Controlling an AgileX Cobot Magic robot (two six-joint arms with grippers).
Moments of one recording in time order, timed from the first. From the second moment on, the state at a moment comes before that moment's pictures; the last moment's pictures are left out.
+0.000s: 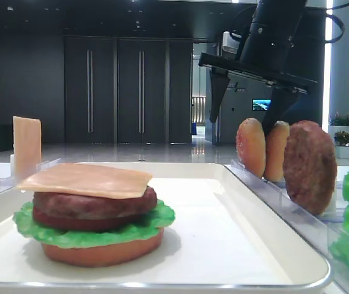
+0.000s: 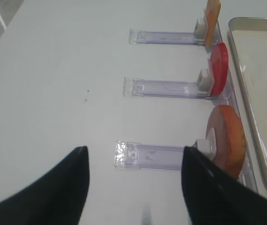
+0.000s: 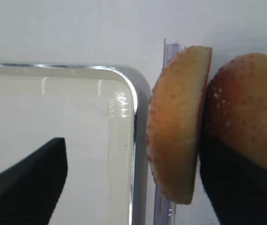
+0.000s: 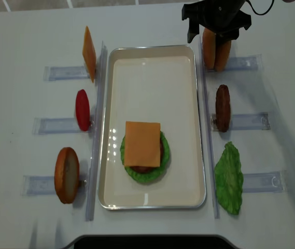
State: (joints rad) left arm 0.04 -0.02 -0.47 0.10 1.11 -0.07; right arm 0.35 2.08 -1.74 0.21 0.95 0.21
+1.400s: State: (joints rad) left arm 0.04 -0.02 -0.47 0.10 1.11 -0.07; right arm 0.36 2.08 -1.74 0.09 0.93 0.21
